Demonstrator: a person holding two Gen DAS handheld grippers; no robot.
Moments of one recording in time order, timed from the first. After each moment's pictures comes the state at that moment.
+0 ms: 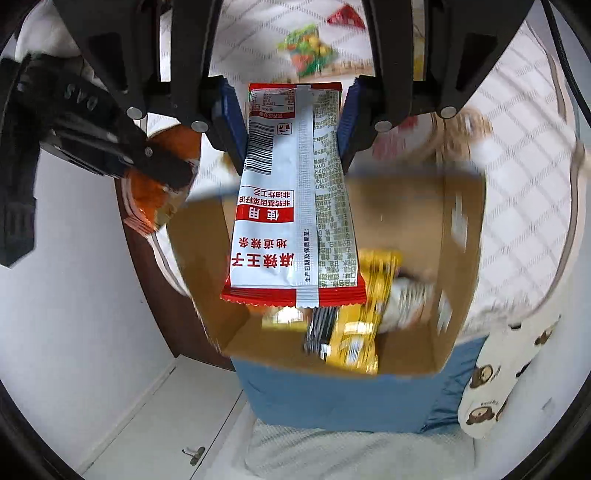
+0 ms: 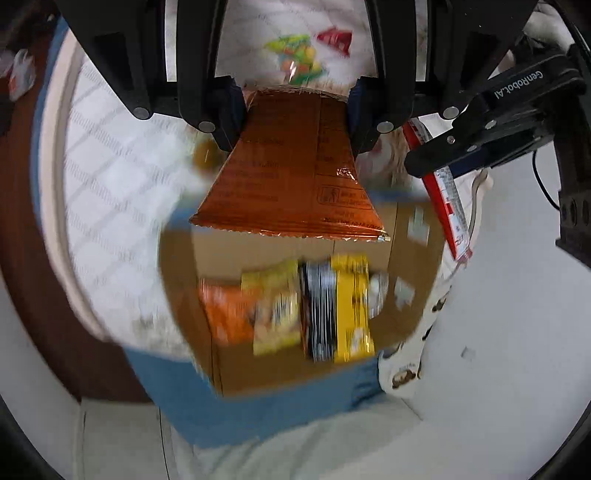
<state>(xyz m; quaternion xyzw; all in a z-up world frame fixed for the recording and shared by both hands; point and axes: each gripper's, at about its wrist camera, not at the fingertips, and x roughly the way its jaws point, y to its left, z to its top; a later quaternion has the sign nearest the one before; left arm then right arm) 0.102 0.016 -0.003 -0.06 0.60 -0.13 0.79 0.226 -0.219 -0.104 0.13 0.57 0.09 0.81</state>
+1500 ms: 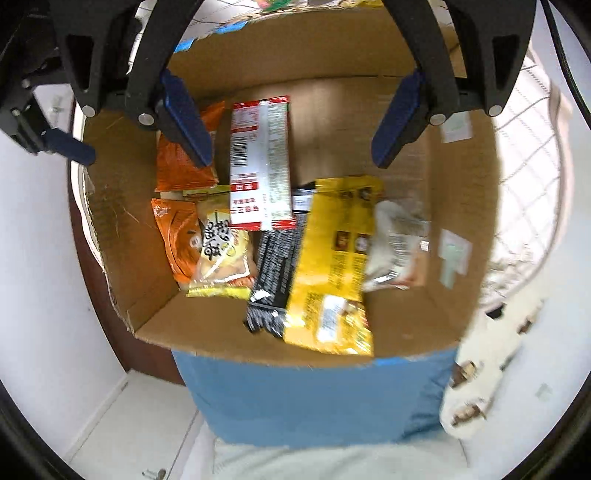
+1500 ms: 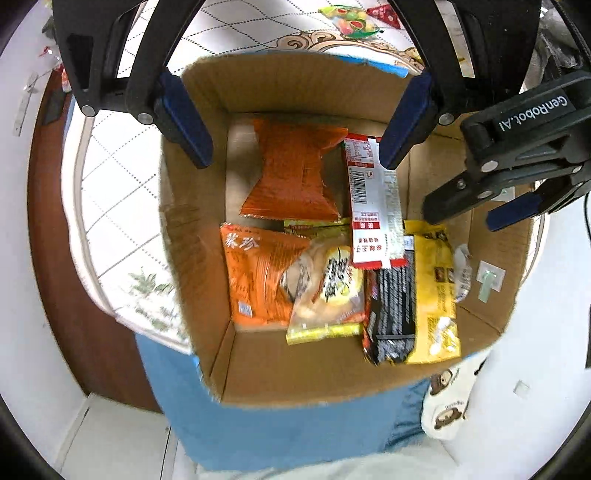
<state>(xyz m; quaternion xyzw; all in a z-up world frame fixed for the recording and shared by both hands) 0.213 0.017 -0.045 0.00 0.62 -0.05 0.78 0.348 -0.202 -0.164 0.05 0.64 0.03 0.77</state>
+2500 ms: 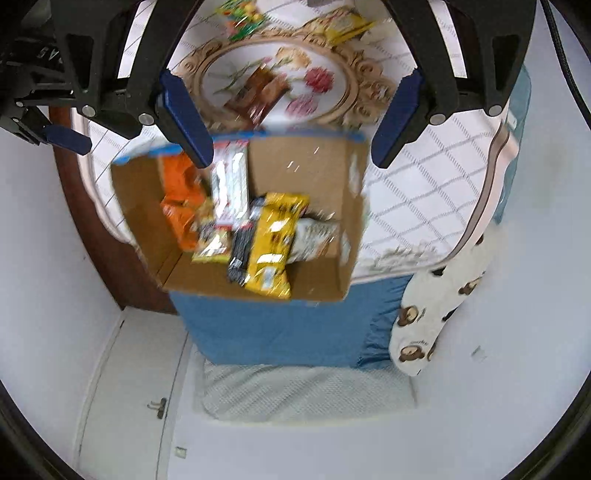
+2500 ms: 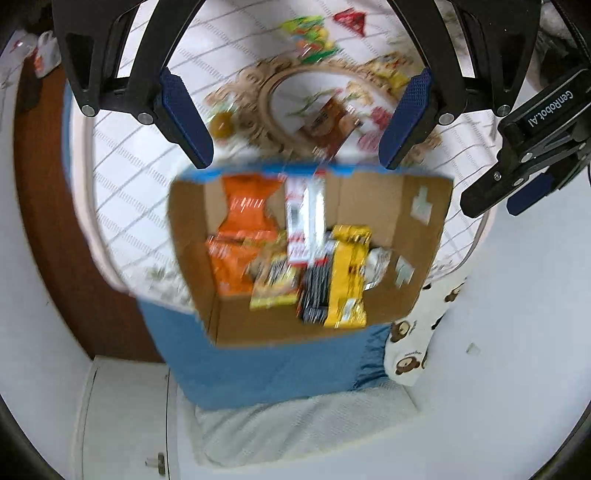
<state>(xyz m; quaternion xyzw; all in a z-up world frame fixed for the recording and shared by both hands) 0.074 0.070 0.032 0.01 0.49 0.00 0.87 0.224 -0.171 -0.097 0.10 0.55 0.08 0.82</state>
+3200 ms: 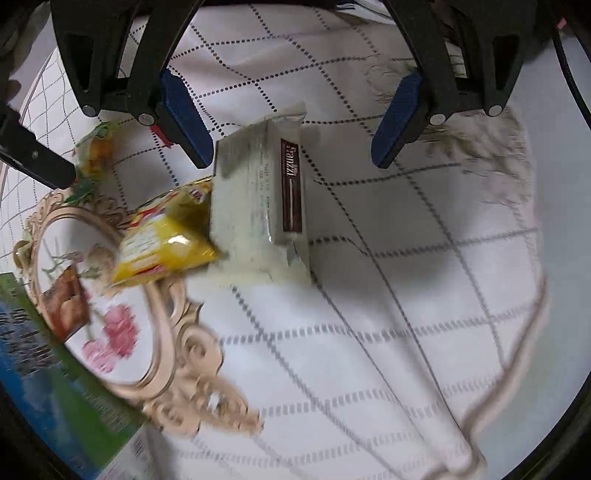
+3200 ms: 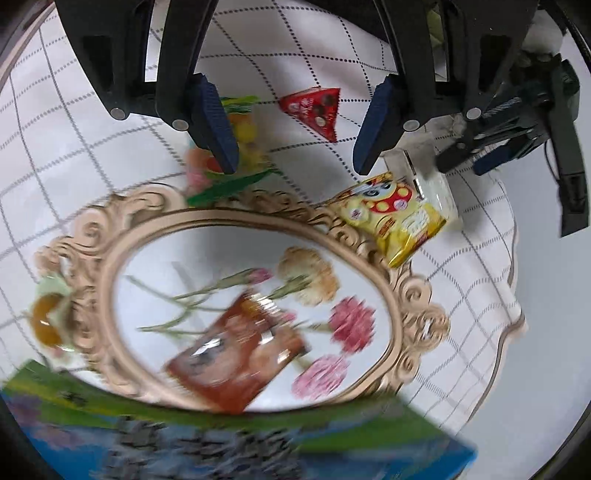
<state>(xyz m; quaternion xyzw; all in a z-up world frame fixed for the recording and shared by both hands) -0.069 0.226 -0.187 -0.10 0.71 0.10 0.68 0.138 -0.054 -0.280 0.06 0.71 0.17 0.68</state>
